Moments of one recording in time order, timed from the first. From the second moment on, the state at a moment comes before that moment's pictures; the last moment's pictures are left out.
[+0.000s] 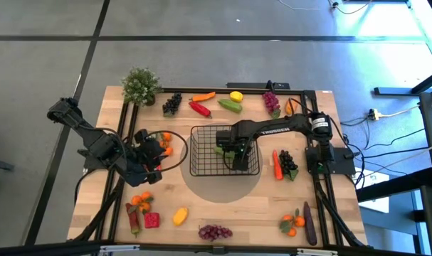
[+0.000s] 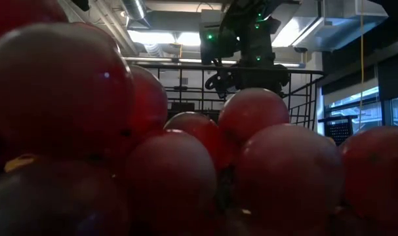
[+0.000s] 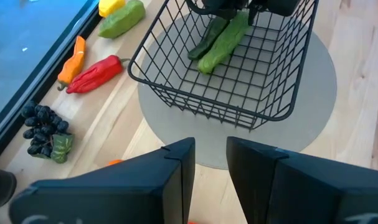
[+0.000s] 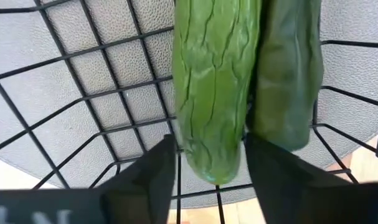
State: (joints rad) left arm -0.63 1.14 1.19 -1.09 -0.74 -0.81; right arm -0.04 2.01 1.50 -1.11 -0.05 0.15
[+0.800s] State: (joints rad) left arm -0.53 1.14 1.19 -1.09 -0.75 -0.91; right arm -0.02 2.01 2.10 -1.57 0.14 0.26
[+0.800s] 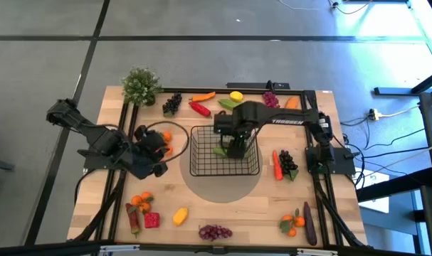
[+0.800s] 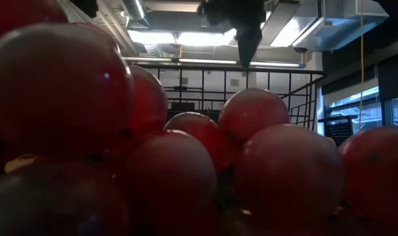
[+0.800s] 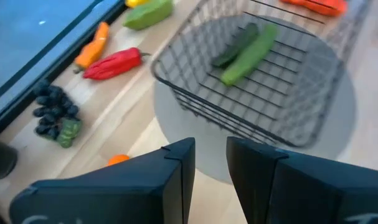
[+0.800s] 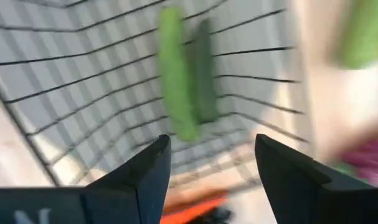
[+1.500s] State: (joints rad) left arm 0.01 1.14 1.19 -1.08 -0.61 -0.91; right arm -0.42 1.97 2.14 -1.51 -0.06 -0.10
